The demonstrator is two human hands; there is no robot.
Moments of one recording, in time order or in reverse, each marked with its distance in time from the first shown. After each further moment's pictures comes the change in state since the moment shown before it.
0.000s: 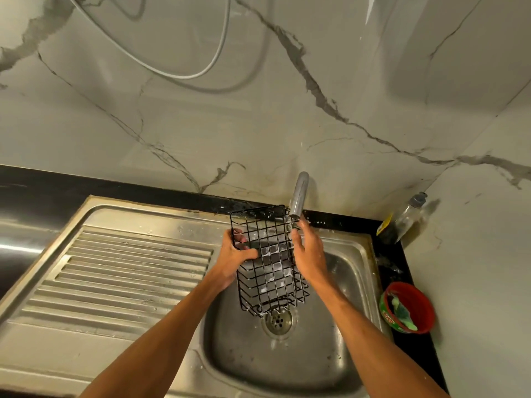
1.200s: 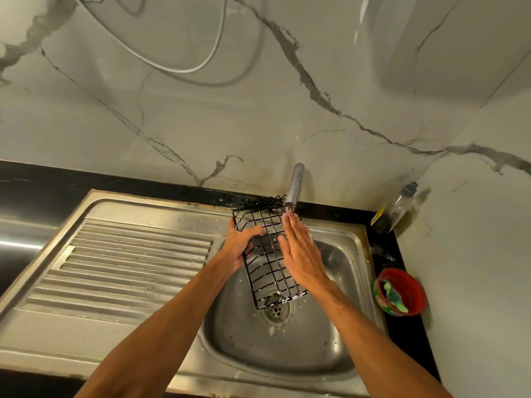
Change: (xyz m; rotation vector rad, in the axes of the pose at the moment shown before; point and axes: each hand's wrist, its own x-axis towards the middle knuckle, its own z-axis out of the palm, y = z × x) left_hand -0.011 0.022 0.029 -0.156 0.066 -0.207; right_hand -0.033 0.009 -0.005 -0.566 -0.202 -0.313
